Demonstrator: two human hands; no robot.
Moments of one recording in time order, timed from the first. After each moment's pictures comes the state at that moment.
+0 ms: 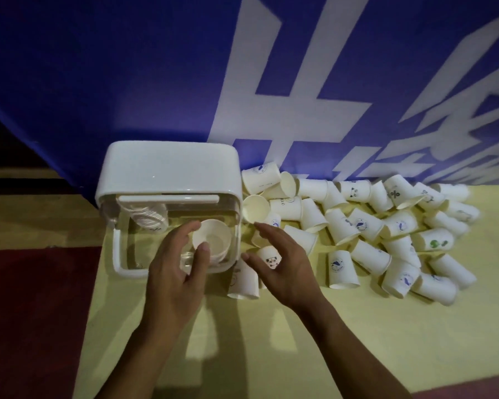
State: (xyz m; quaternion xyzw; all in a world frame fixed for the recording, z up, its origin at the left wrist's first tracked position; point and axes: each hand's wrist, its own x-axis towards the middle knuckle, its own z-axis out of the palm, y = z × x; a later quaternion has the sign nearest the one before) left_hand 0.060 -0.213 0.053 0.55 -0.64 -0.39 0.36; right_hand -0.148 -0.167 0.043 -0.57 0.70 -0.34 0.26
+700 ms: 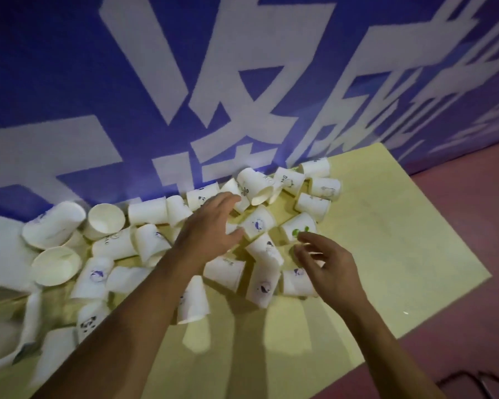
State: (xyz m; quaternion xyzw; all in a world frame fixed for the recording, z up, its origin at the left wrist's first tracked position) left_hand -0.379 -0.221 0.038 0.33 -0.90 -0.28 0.06; right_hand -0.537 -0.003 0.041 -0.32 0.83 -0.40 0.22
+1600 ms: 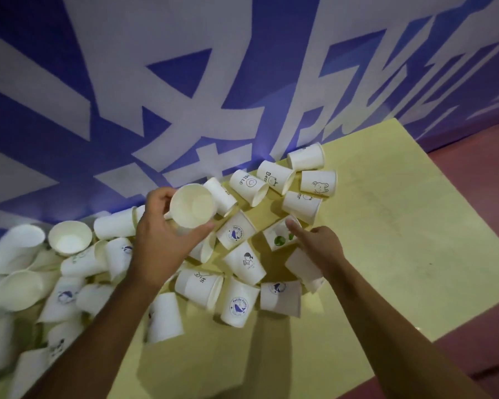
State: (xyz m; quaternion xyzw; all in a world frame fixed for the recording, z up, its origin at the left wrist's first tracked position) left_hand -0.411 -0.211 0.046 0.47 -0.74 -0.41 0.26; right_hand -0.658 -0.052 -0.041 -0.10 0.87 -0.27 0.39
